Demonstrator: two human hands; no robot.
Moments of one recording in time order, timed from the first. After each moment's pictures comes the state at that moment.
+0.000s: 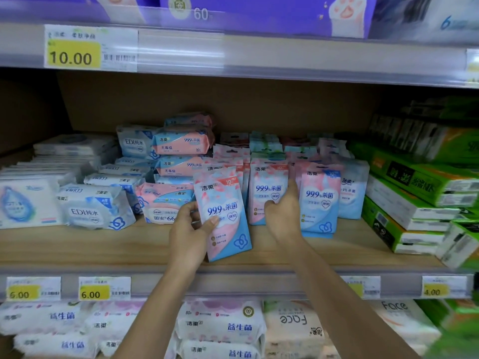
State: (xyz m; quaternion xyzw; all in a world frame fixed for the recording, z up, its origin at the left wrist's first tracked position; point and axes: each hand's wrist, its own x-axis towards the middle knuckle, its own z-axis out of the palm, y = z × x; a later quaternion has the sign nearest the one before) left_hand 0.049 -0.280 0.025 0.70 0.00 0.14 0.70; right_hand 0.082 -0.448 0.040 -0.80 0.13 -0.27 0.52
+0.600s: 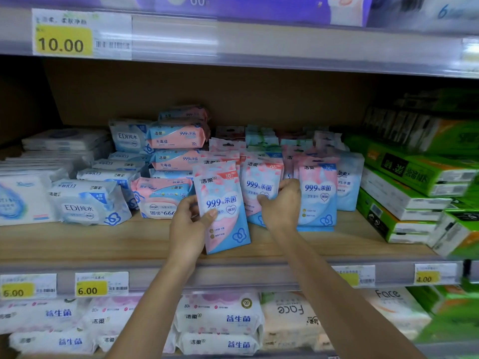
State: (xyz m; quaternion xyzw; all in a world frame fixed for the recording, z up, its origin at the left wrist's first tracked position) left_hand 0.053 -0.283 0.022 0.66 -0.01 0.11 0.75; right_hand 0.074 -0.441 0.041 -0.80 0.18 -0.31 0.48
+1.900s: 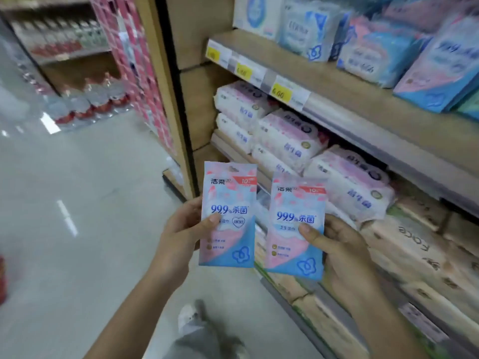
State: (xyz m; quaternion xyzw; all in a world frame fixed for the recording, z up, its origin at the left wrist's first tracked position) left_hand -0.285 -0.218 -0.110 0.54 0.32 0.20 0.75; right_hand -0.145 -0.408 -0.107 -0.62 -0.07 0.32 0.71
